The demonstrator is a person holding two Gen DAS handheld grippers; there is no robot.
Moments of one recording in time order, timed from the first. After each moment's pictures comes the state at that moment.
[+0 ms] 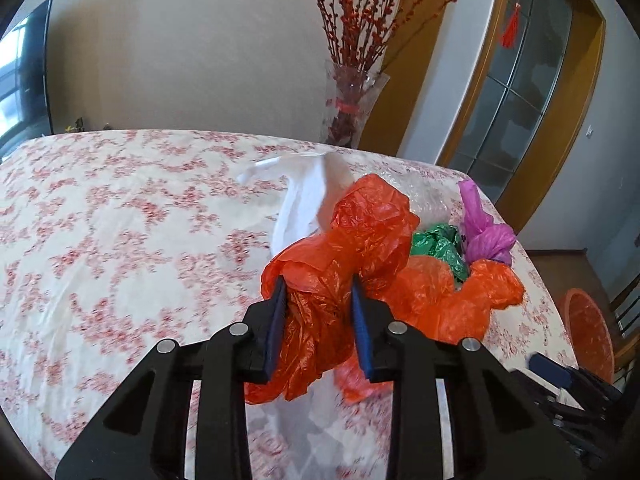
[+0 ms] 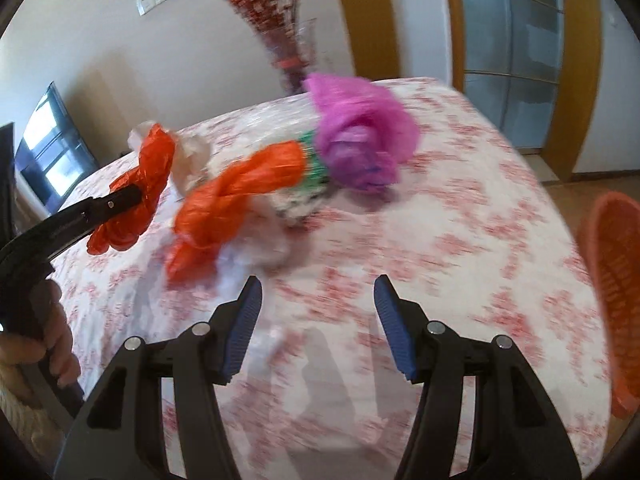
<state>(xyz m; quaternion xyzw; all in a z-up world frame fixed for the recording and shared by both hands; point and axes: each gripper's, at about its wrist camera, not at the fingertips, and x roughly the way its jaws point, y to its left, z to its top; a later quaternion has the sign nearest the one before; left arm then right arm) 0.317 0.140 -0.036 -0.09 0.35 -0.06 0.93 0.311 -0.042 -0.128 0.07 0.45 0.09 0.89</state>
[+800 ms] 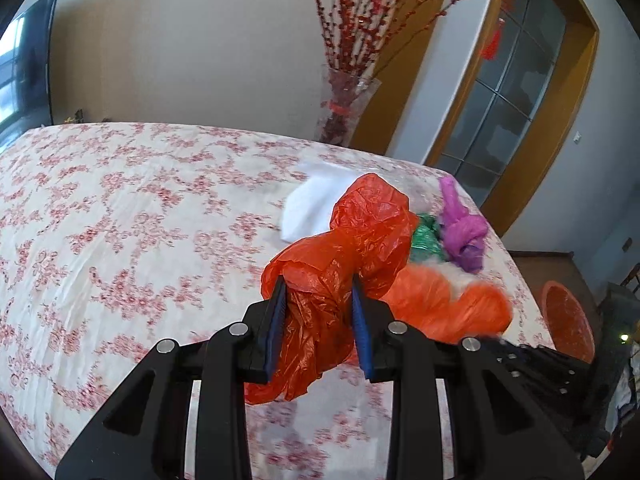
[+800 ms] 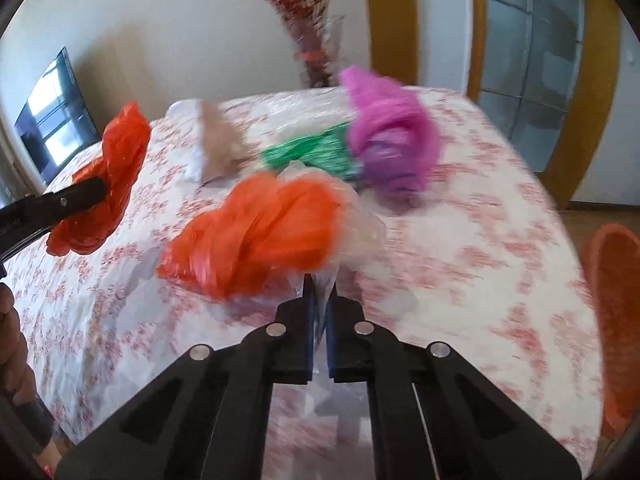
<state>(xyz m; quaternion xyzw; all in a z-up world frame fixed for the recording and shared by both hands) 0.282 0.143 -0.025 -0.10 0.35 -0.08 0.93 0.305 -0.029 -0.125 0.02 0.44 0.08 0.90</state>
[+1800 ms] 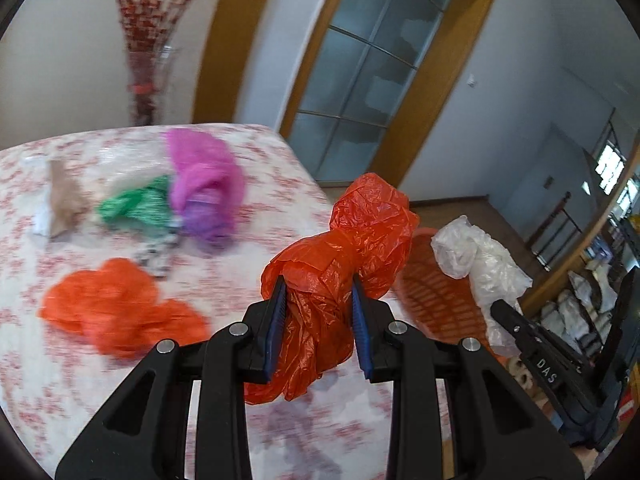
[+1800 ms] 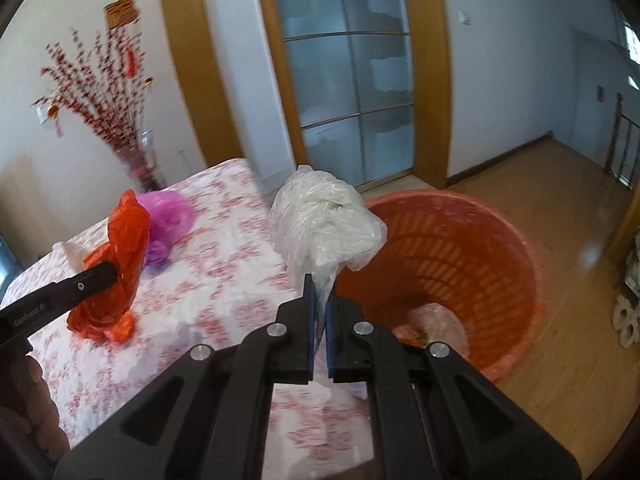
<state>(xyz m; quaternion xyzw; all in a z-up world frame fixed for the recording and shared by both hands) 0.267 -0.078 -0.014 -0.08 0.36 -0.27 0.89 0.194 -0.249 -0.071 0.12 0.33 -0.15 0.92</state>
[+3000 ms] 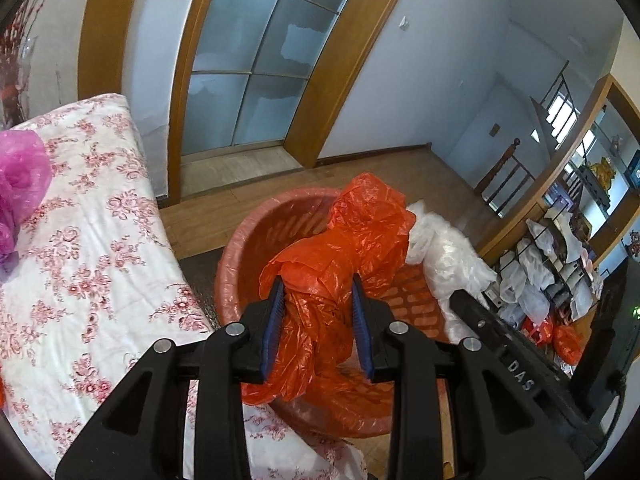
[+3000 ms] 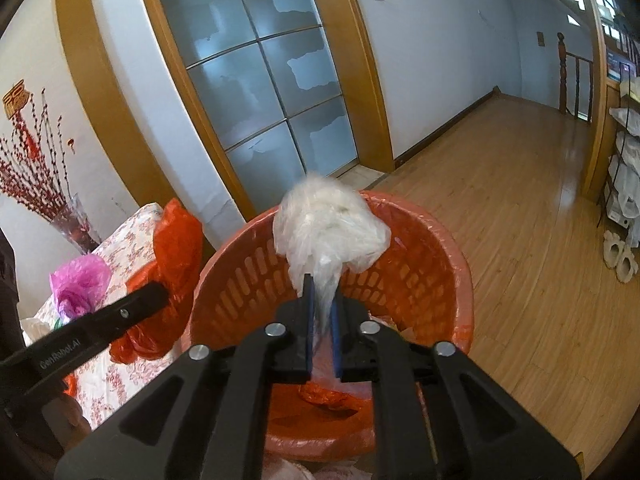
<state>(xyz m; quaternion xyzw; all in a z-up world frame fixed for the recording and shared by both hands) 0.267 -0.249 -0.045 -0.03 0.41 -0.39 0.83 0.181 -0.375 -0.104 0.21 0.31 -0.23 0.90</state>
